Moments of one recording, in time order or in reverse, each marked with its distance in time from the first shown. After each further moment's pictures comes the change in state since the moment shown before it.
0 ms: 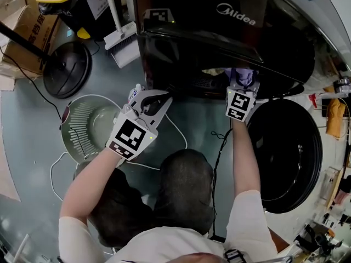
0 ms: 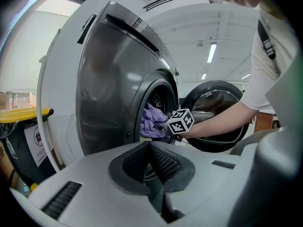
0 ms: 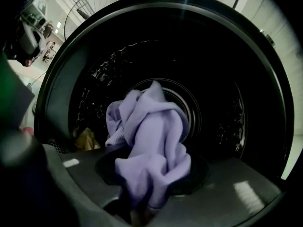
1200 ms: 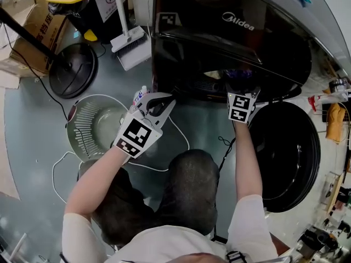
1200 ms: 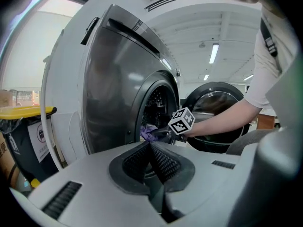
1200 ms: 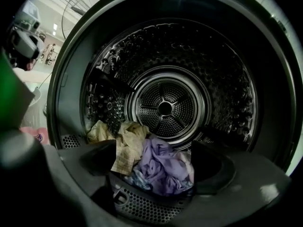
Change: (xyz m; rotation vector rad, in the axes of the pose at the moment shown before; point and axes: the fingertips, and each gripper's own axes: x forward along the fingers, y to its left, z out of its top) left arm -0.009 -0.003 -0.008 -0.019 0.000 0.015; right arm -0.006 0.020 -0.024 0.016 0.155 0.104
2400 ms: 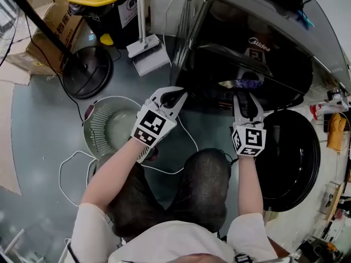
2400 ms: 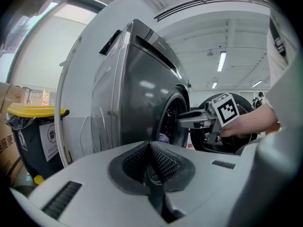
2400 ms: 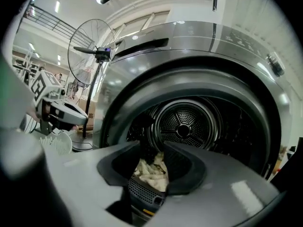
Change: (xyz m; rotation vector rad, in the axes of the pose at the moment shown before) left arm -0.018 0.044 0.020 -0.078 -0.100 0.080; right arm -0.111 0.063 0.114 0.145 -0.141 0.180
